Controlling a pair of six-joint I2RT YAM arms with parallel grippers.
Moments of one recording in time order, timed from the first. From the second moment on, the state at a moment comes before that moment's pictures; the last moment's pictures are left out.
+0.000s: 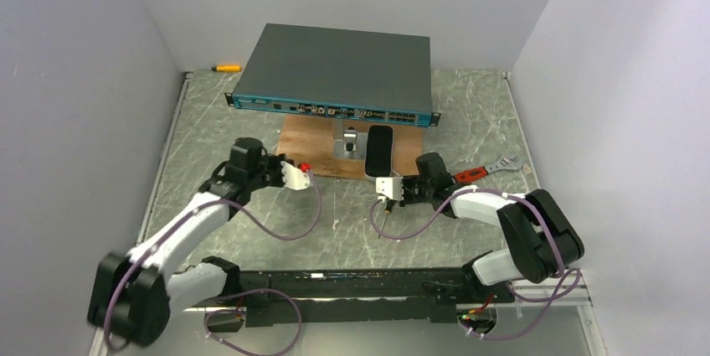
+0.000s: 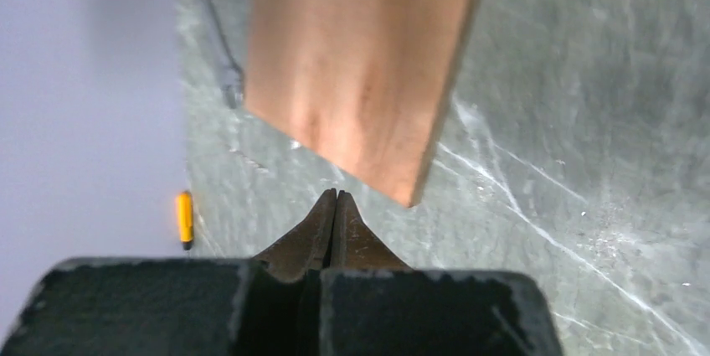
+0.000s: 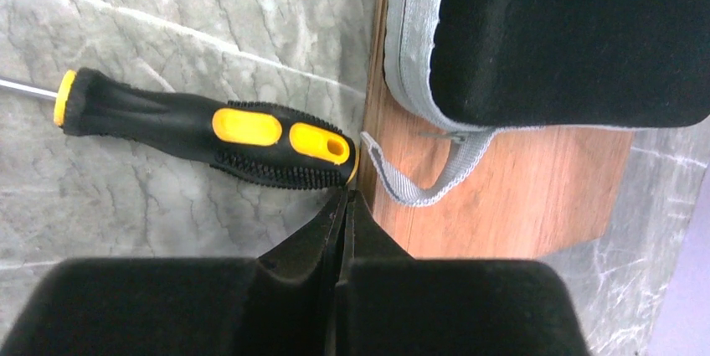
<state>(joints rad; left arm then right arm) -0.37 1.17 0.61 -0.16 0.20 1.26 0.46 1.42 0.48 0.12 -0.29 -1.17</state>
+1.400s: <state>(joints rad) 0.29 1.78 0.95 -0.19 0.76 -0.49 0.46 1.44 0.56 -0.04 -0.22 -1.16</state>
